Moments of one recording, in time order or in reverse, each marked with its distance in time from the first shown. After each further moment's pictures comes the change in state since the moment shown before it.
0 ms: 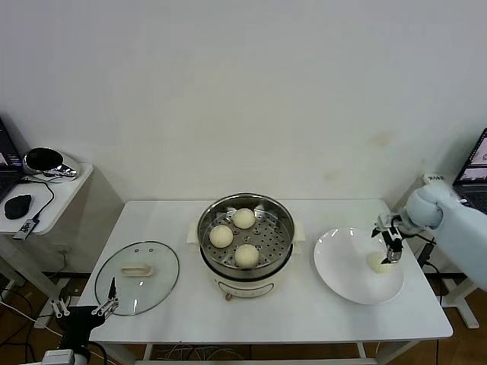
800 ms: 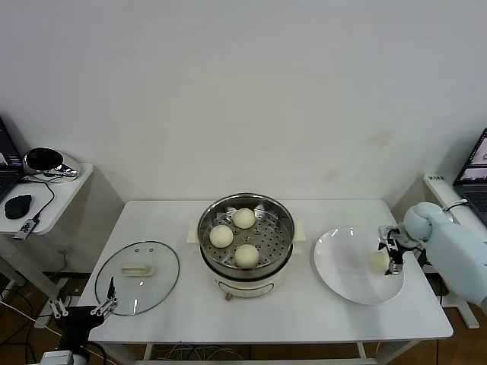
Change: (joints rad) left arm 0.006 -0.011 -0.003 -0.013 -0.001 -0.003 0.000; right arm -0.112 0.124 0.168 -0.220 -0.157 0.023 0.020
